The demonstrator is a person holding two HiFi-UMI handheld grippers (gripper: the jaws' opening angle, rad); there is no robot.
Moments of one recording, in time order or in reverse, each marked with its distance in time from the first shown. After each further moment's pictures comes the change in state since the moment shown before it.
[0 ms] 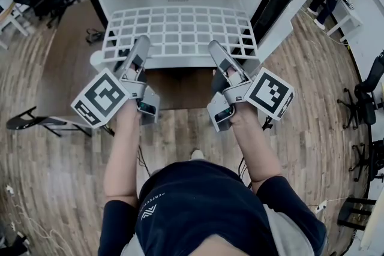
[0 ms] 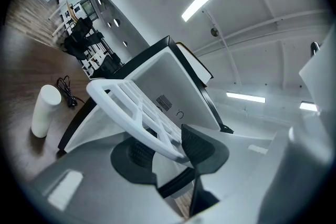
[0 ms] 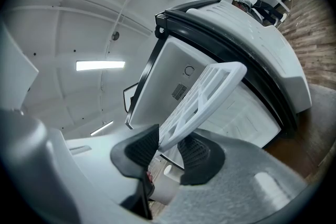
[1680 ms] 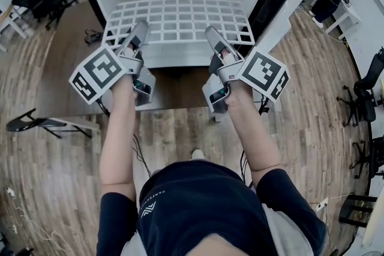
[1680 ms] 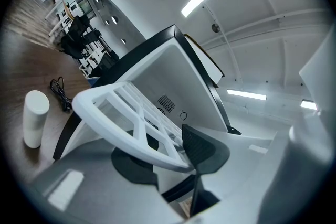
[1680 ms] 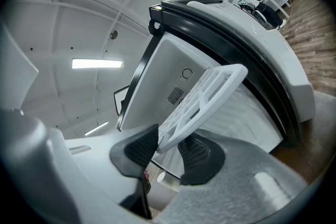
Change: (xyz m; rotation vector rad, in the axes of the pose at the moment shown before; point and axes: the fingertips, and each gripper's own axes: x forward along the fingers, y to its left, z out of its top) left arm 0.038 0.009 0.015 -0.012 0.021 -0.028; right arm 0.025 -0.010 0.019 -0.026 -0.027 -0.039
